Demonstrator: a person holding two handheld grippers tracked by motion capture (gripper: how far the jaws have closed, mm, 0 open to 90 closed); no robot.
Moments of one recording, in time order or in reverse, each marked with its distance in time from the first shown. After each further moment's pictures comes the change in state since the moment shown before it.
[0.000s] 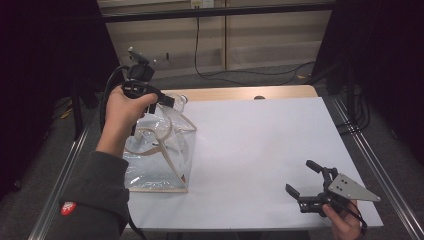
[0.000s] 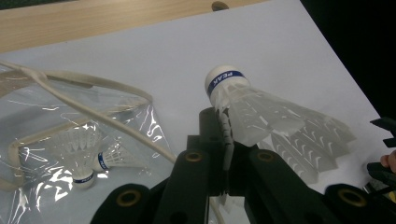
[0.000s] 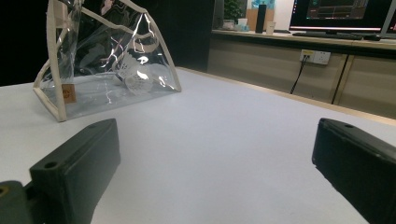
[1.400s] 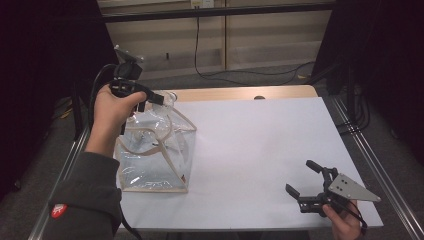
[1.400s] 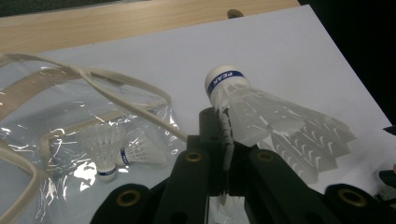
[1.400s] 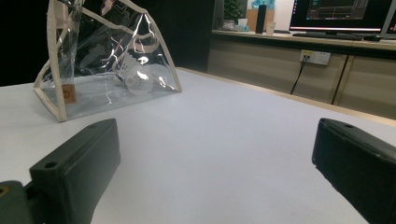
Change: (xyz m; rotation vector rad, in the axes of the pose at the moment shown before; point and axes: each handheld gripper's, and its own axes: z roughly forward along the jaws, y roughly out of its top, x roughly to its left) left arm 0.016 -0.003 -0.016 -0.025 0.037 -0.018; right arm 0.000 0.000 0.000 0.001 -0.001 -0.002
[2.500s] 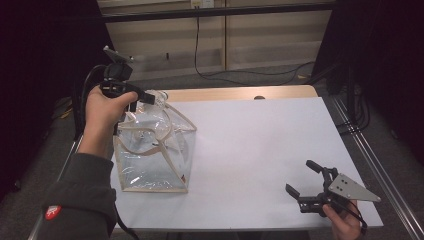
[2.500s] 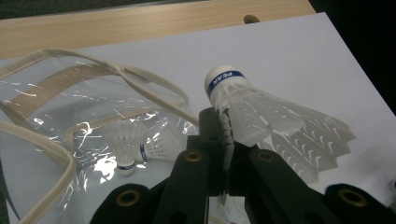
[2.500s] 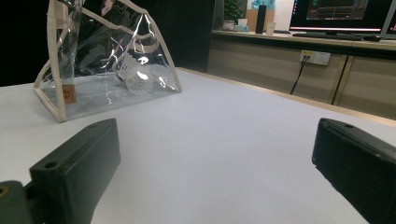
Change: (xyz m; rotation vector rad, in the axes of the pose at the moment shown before) left arm 0.016 -0.005 -0.010 -0.021 0.046 -0.032; right arm 0.000 0.000 0.000 -0.001 0.000 0.001
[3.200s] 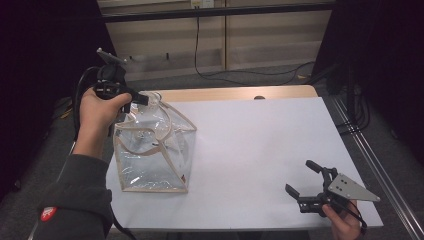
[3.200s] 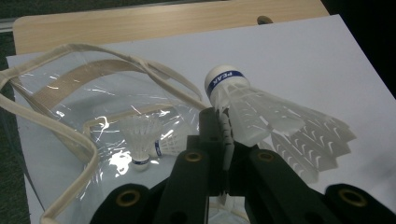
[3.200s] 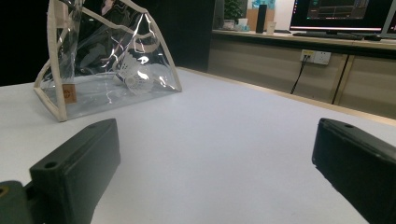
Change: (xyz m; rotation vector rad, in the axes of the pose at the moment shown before) left arm 0.012 -0.005 -0.003 -0.006 0.034 -0.018; right arm 0.000 0.000 0.000 0.003 0.002 0.000
